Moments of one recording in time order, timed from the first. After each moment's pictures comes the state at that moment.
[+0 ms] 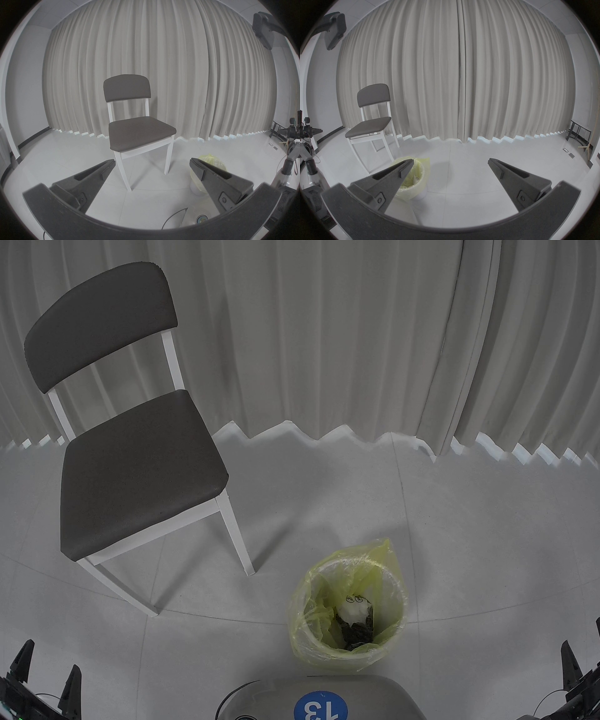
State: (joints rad) left arm 0.00 0.02 -0.02 0.01 -0.04 0.00; right arm -0.01 0.02 -0.02 0.00 0.00 0.01
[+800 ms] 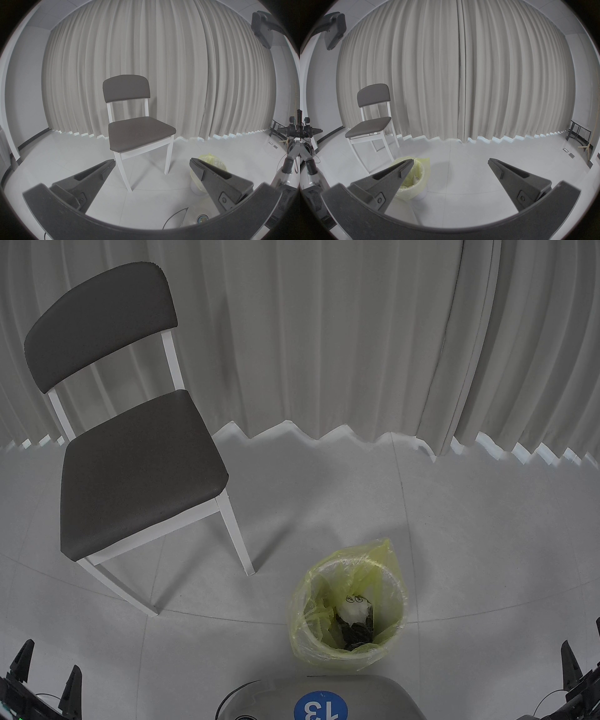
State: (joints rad) left arm 0.00 0.02 -0.02 0.01 -0.05 0.01; right arm -0.01 0.02 -0.02 0.00 0.00 0.01
